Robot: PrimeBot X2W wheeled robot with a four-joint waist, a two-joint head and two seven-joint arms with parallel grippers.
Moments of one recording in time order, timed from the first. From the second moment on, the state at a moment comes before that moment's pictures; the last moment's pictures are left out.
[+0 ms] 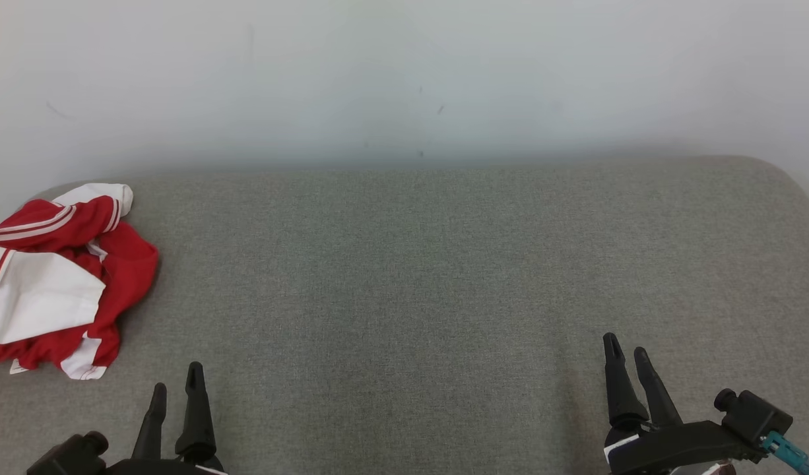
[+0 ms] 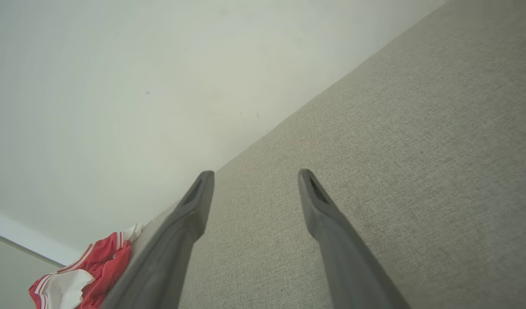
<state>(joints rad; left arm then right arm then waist) -0.04 0.05 0.04 0.19 -0.72 -0.09 -0.09 -0.04 -0.05 -0.03 0.18 0.70 0.13 -0.09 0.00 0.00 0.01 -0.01</state>
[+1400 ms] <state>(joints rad) -0.03 0.08 0.00 0.16 -0.28 -0.08 -0.20 -0.02 -0.05 -0.02 0.15 0.20 0.13 -0.20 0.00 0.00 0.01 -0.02</state>
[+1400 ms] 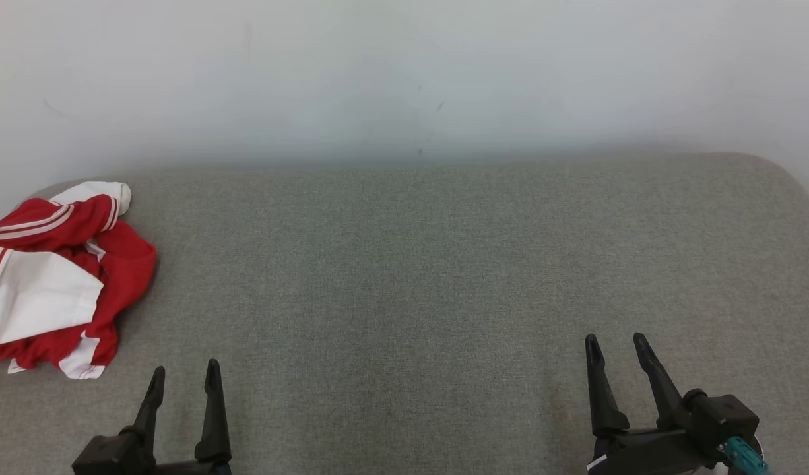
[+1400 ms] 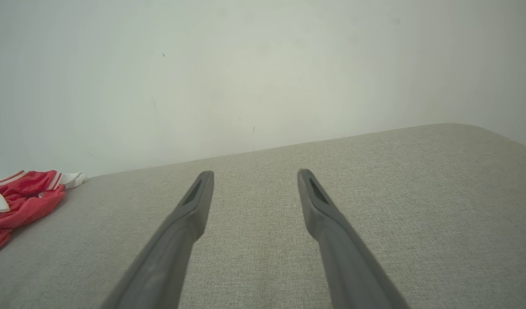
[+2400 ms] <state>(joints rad) 0.00 0.08 0.00 0.18 -0.04 -0.05 -0.26 0.01 -0.05 -0.04 0.13 -0.04 0.13 -0.26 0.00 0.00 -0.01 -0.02</state>
